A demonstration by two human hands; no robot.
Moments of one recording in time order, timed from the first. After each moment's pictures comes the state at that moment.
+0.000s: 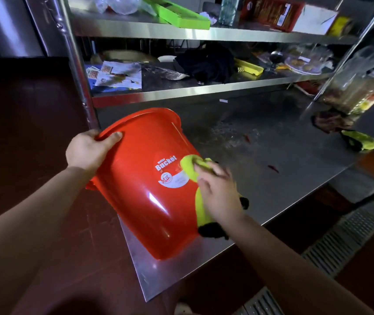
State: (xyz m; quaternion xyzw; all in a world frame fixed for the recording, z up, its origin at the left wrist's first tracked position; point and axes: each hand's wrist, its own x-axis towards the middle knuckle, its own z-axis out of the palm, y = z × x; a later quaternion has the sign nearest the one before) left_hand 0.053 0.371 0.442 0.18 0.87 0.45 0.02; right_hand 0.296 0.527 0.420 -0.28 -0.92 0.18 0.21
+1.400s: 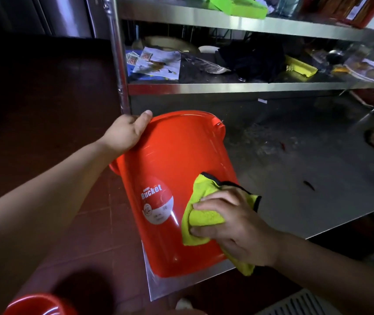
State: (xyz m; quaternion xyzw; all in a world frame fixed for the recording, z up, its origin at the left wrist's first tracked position) left_hand 0.026 0.392 0.445 0.26 0.83 0.48 0.11; right_hand 0.304 0.541 0.437 0.21 -0.97 0.11 0.10
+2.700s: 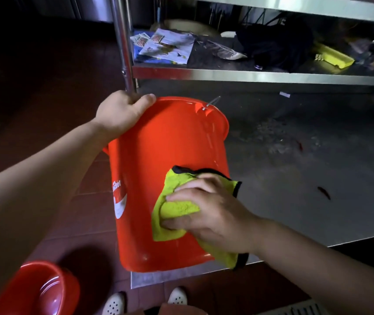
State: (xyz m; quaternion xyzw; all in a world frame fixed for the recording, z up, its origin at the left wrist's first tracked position) left_hand 0.036 0.415 0.452 0.22 0.90 0.37 0.00; right_hand 0.280 0.567 0.430 0.30 -0.93 0.16 0.11
